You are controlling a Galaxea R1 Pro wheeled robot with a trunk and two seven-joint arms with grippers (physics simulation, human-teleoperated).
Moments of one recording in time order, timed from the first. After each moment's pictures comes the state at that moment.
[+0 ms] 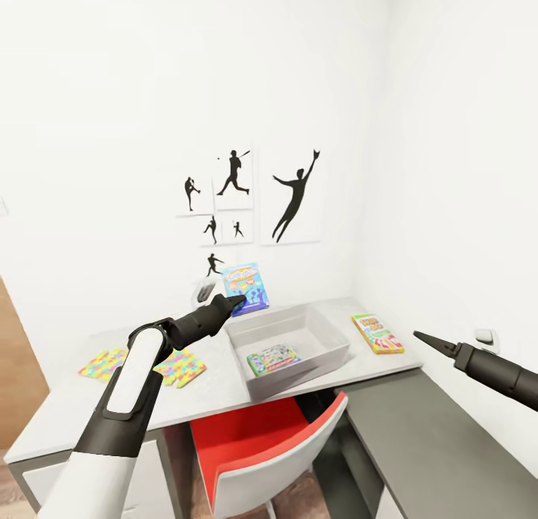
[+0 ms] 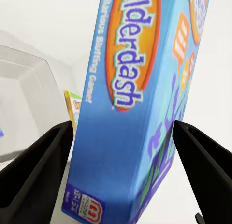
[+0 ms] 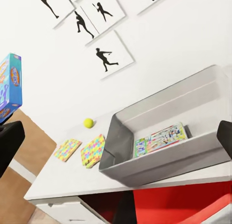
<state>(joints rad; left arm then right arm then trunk) -0.60 -0.06 -0.07 -1.44 1.23 0.74 0.30 -0.32 -0.38 -0.47 -1.48 -0.54 0.91 0.88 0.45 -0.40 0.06</state>
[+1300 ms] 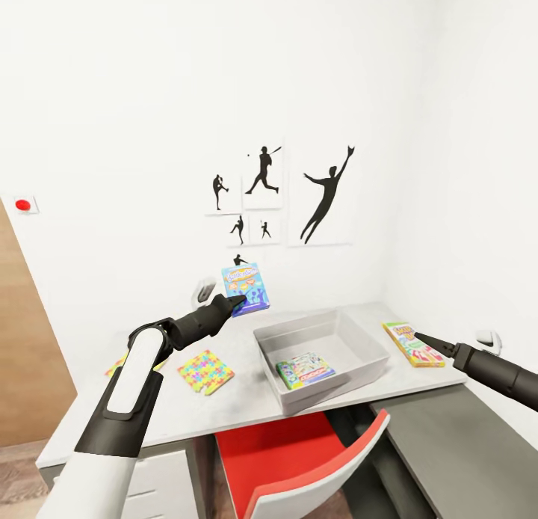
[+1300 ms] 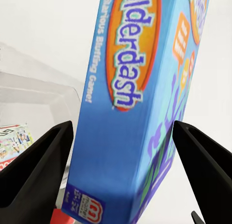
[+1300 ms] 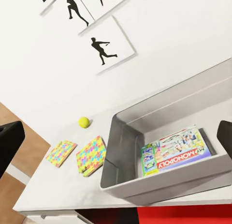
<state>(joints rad) -0.60 -0.06 -0.07 -1.44 1.23 0.75 0.30 -0.32 -0.38 -0.47 -1.48 -0.53 0.91 0.81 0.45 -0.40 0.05</state>
